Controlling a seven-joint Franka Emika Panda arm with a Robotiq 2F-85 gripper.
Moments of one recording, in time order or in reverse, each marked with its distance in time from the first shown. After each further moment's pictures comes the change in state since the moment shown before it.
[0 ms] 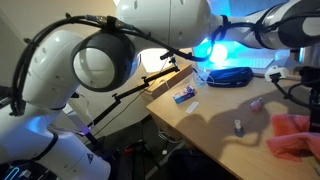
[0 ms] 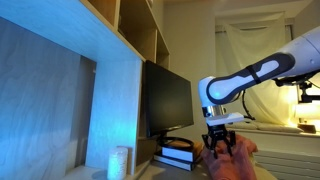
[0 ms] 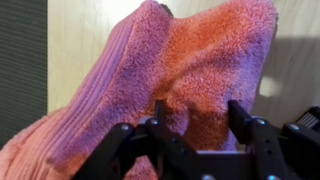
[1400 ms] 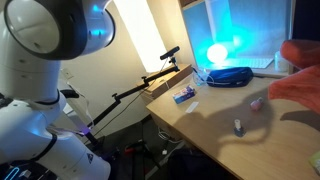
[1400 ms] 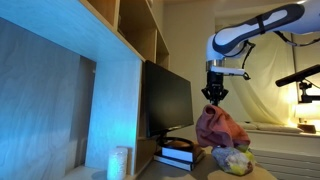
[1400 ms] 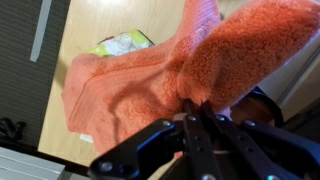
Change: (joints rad) arm -0.059 -0.288 0.061 0.000 0.039 -0.081 -0.240
